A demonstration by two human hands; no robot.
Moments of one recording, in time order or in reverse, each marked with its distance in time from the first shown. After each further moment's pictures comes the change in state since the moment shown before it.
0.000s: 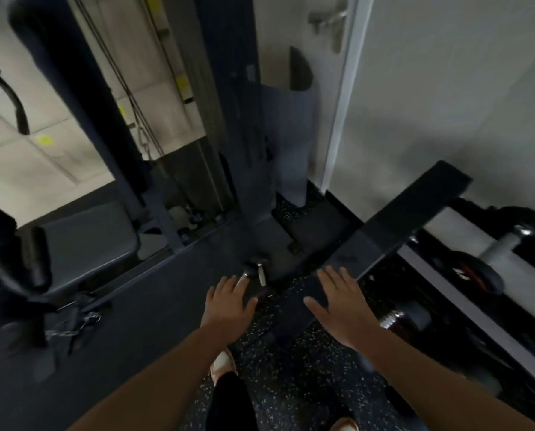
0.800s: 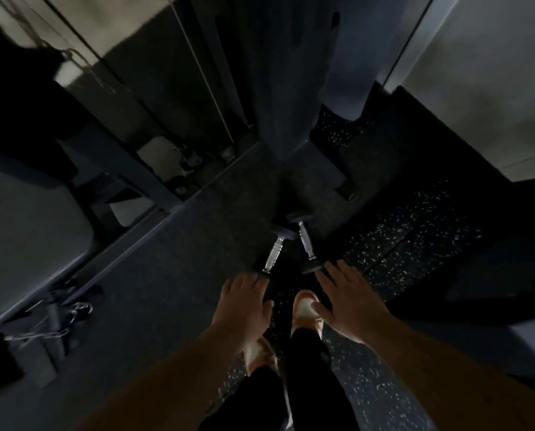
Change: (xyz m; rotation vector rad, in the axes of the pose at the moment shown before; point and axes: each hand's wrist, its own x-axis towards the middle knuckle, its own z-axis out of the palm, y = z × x) left_hand 0.281 -0.242 0.175 0.183 -0.380 0.121; right_hand 0.328 -0.024 0.297 -0.212 -0.408 -0.055
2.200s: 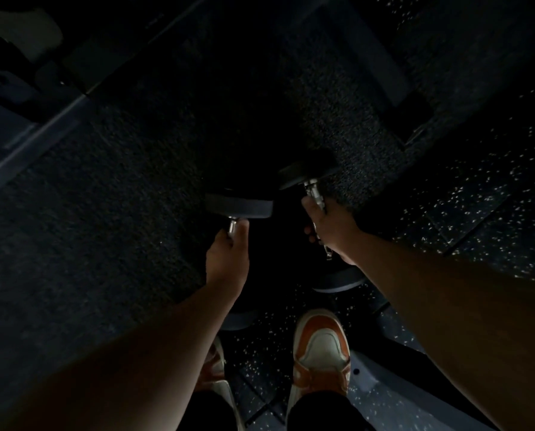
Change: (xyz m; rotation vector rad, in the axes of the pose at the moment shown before) left_hand 0.322 -0.105 0.276 -1.102 0.183 -0.565; right_hand 0.365 0.095 0.220 1.330 0.013 0.570
